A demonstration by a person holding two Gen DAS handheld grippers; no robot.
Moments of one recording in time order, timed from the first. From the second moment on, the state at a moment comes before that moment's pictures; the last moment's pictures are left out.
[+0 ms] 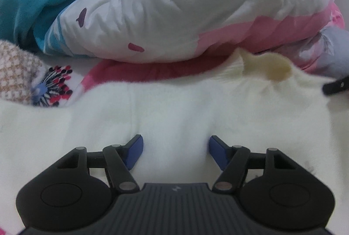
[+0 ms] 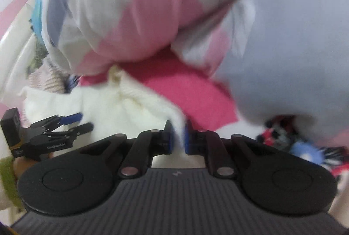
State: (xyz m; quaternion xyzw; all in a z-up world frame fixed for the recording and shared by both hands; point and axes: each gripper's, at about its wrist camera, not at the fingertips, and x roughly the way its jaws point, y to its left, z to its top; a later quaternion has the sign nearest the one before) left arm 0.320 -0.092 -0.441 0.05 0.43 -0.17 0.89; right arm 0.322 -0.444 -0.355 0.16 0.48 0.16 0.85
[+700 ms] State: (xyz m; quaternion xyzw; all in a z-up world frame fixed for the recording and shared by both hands) left arm 0.275 -0.129 -0.403 0.09 0.40 -0.24 0.88; right arm 0.148 -0.597 -0.285 0.30 0.38 -0.19 0.85
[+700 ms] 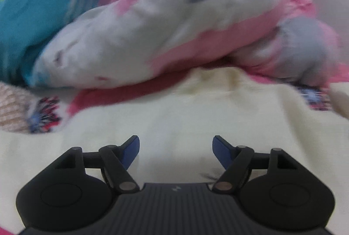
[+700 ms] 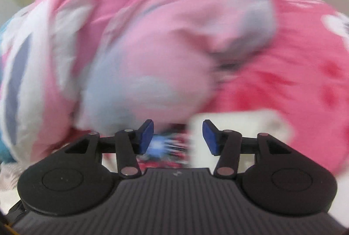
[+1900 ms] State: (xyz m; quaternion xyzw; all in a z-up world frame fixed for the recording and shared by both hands) left arm 0.228 -0.282 -0.437 0.14 0.43 -0.36 0.82; right arm -0.027 -0.673 -0.345 0.60 0.07 -0.36 0.71
